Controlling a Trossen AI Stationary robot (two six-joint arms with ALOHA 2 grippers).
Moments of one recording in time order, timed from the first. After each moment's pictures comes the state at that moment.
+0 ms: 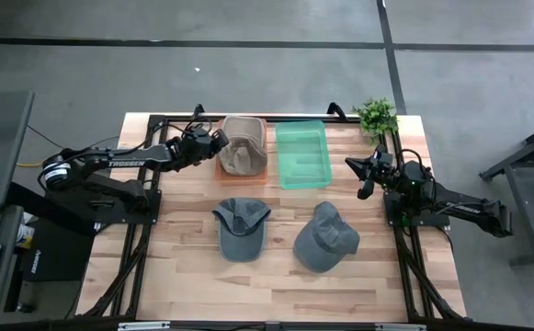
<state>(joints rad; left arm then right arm) 0.46 1.21 0.56 0.05 -0.35 -1.34 -0.33 0.07 0.01 0.12 0.12 0.18</state>
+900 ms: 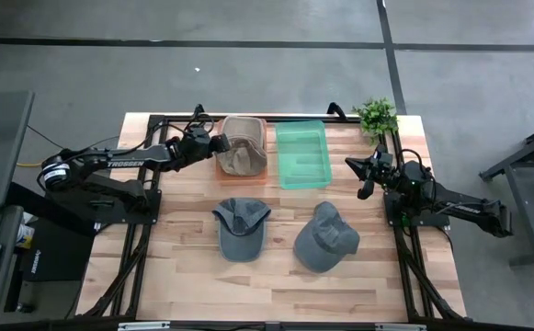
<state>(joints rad) 0.46 1.20 0.56 0.05 -0.38 -1.06 -0.33 0.07 0.01 0.12 0.12 0.18</state>
